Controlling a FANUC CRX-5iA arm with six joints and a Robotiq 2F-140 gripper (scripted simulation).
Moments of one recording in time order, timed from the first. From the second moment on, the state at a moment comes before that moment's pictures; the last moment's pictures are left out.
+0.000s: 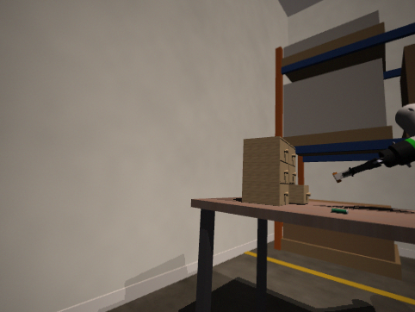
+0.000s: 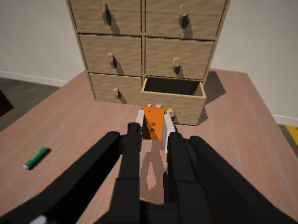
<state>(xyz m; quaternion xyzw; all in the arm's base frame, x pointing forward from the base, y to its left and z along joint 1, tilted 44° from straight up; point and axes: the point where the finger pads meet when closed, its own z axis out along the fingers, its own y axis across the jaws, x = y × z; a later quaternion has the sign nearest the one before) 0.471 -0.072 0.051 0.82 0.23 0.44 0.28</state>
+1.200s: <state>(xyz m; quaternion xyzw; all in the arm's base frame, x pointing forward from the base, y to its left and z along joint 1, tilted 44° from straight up) 0.556 -0.079 0.037 0.79 0.22 0.48 0.30</state>
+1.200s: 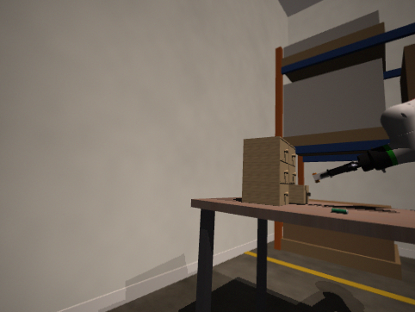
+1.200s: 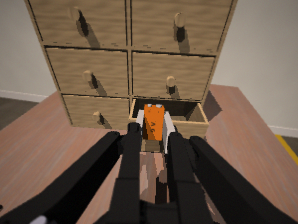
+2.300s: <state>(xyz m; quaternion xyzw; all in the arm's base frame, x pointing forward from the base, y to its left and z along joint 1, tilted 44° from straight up) 0.638 -0.082 0.026 0.79 0.22 0.48 0.30</state>
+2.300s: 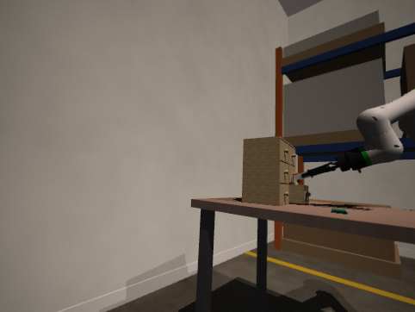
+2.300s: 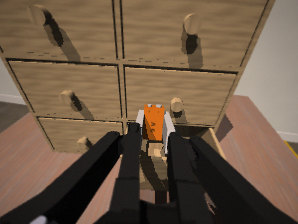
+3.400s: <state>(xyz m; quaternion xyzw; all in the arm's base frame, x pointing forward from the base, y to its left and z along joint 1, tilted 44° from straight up) 0.639 -0.082 0.026 0.79 0.22 0.48 0.30</state>
